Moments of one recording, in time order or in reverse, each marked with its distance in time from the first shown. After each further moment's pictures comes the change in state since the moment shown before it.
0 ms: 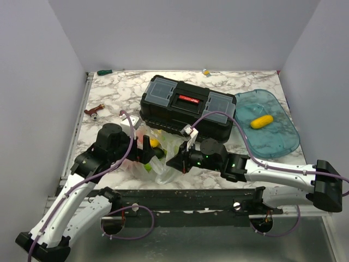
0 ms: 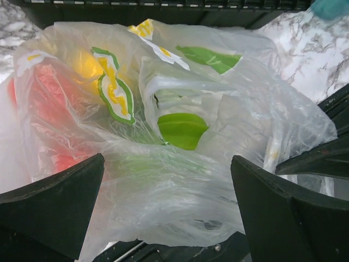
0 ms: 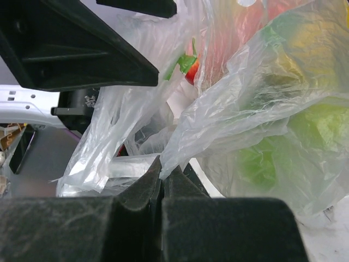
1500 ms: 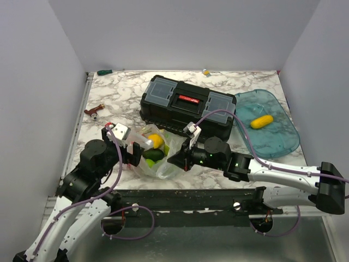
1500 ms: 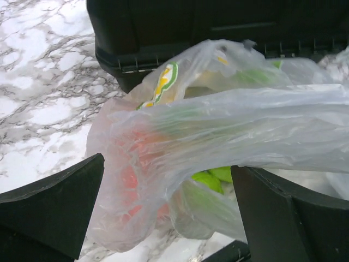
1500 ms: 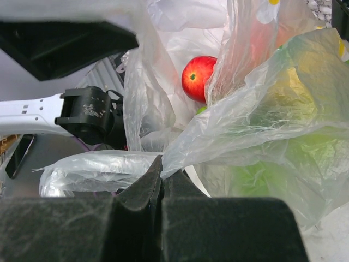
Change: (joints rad) left arm -0.032 -0.258 -0.077 0.066 -0.205 0.218; right arm -0.018 -0.038 0.000 0.010 0.002 -0.041
